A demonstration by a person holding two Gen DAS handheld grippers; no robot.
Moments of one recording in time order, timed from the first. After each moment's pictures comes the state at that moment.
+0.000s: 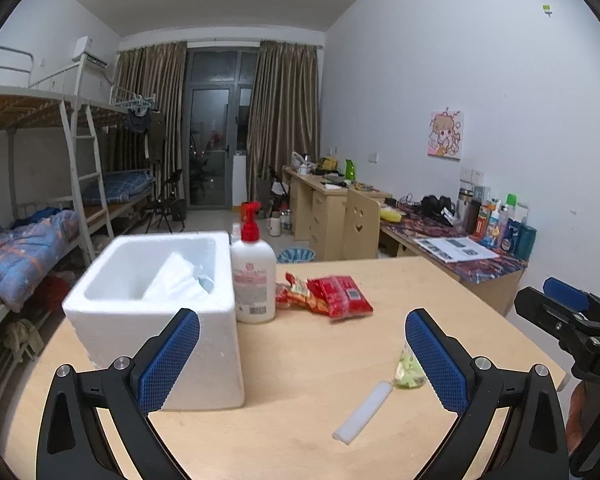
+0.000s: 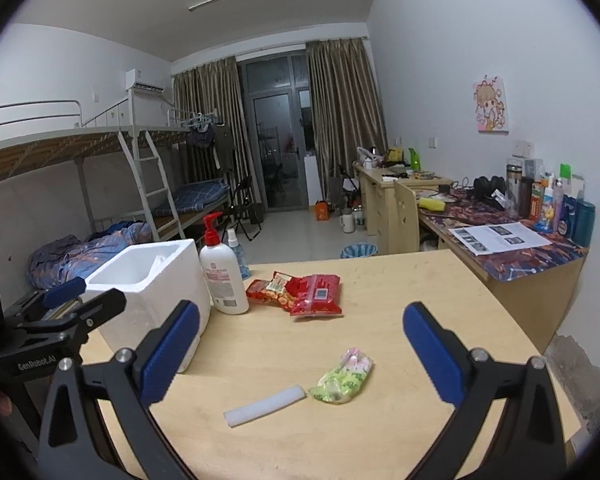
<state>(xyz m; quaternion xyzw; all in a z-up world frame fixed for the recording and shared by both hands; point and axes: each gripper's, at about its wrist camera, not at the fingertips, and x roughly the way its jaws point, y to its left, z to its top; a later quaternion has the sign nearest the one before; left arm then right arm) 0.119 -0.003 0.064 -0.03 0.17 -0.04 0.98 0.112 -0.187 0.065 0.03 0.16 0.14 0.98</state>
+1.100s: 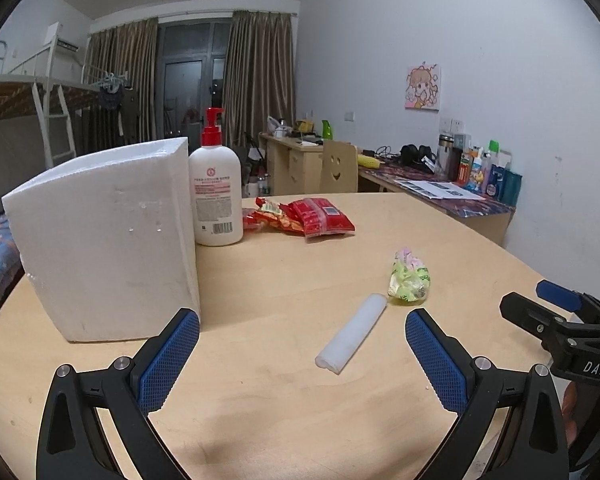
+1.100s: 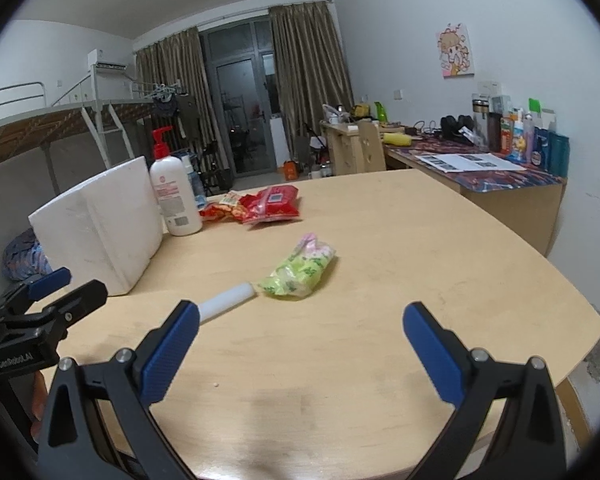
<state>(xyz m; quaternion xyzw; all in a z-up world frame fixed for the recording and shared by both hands) 0.125 -0.025 -0.032 -0.01 0.23 -0.09 0.97 0.101 -0.211 -0.038 0.05 0.23 0.09 0.97</state>
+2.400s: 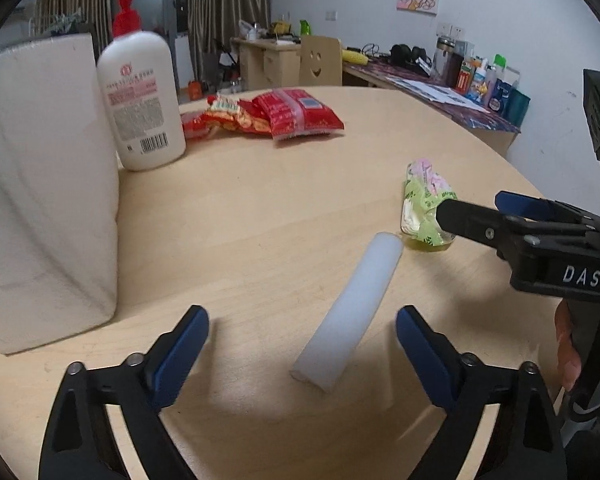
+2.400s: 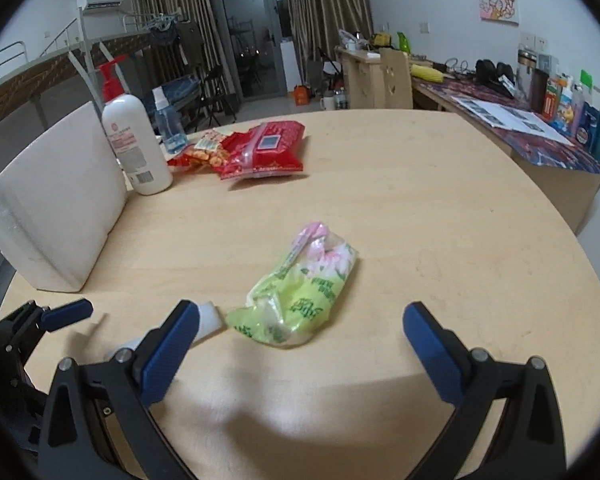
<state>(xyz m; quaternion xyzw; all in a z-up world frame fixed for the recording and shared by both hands) 0.222 -0.054 -0.083 0.02 0.42 -0.13 0.90 0.220 -0.197 -0.055 0.02 0.38 0.12 0.92</state>
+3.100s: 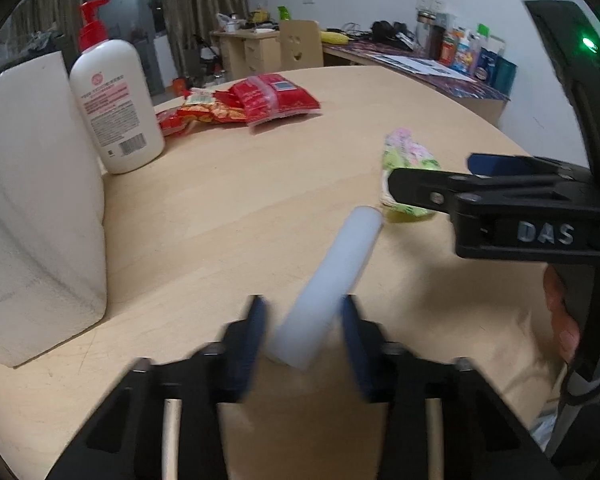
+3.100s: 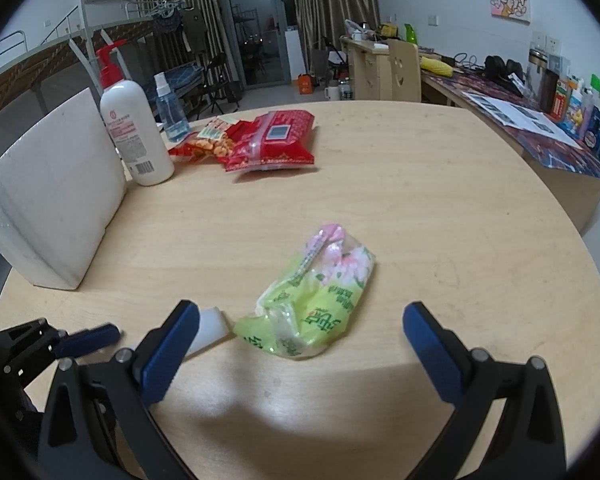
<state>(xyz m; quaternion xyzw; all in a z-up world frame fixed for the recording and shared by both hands) 0.212 -0.069 -0.082 0.08 0.43 -0.15 0.89 0.230 -0.184 -0.055 0.01 0.40 0.12 0.91</state>
